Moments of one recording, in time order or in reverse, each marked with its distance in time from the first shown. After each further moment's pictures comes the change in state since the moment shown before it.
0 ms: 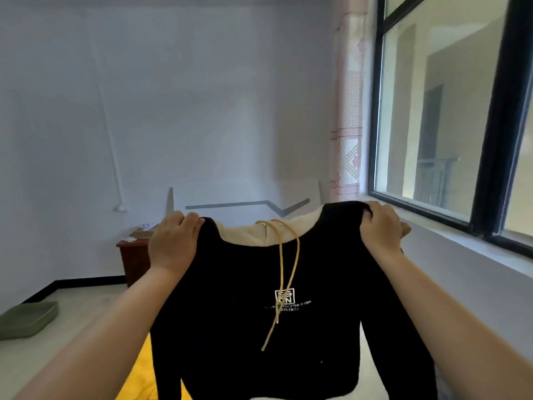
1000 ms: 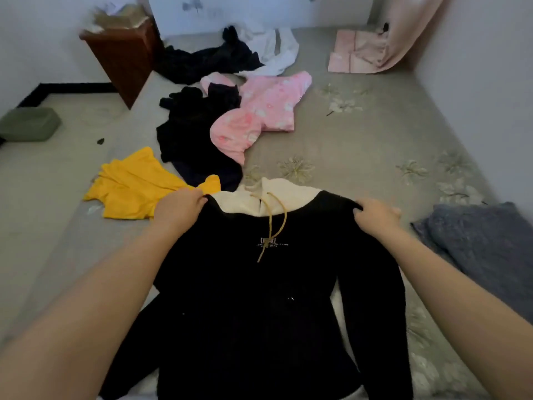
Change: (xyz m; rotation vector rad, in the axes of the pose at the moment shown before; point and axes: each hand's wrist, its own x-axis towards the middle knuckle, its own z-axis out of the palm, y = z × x) left_hand -0.205 -0.087 0.240 0.173 -1.154 -0.212; right_hand -0.149 0.197 0.247 -0.511 -1.100 0.131
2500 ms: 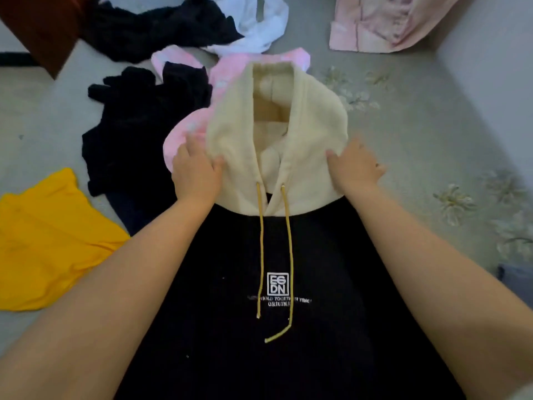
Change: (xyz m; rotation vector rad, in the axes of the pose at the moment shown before) left_hand 0.321 0.044 0.071 -0.473 0.348 -0.176; right_hand 0.309 -0.119 0.010 0.207 0.355 0.149
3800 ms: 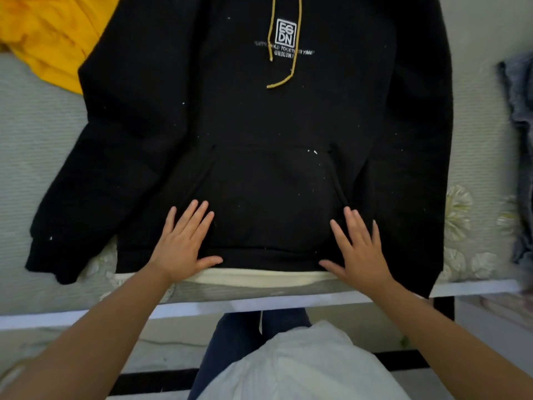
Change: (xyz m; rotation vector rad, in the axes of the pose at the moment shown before) left_hand -0.458 -0.223 -0.007 0.602 -0.978 0.474; right_hand -0.452 0.301 0.065 -0.451 -0.601 -0.569
